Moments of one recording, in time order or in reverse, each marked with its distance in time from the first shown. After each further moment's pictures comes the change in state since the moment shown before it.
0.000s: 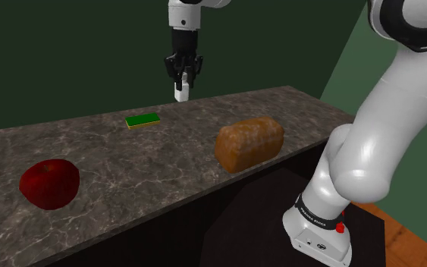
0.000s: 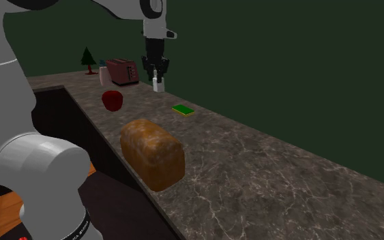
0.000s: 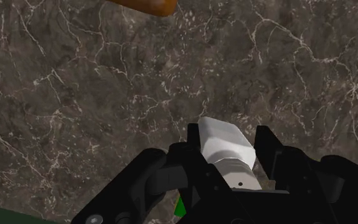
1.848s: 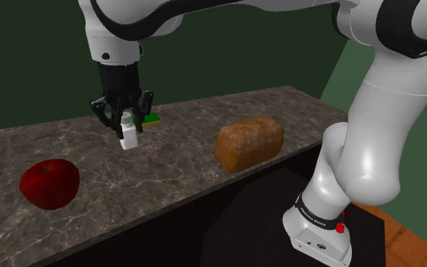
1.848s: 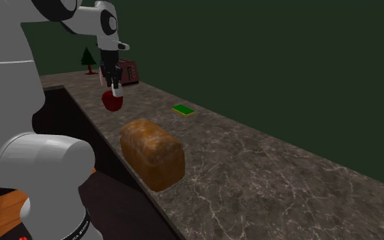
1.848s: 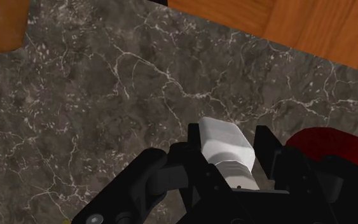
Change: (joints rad) arm 0.209 0.146 0.216 0.044 0.021 0.130 0.415
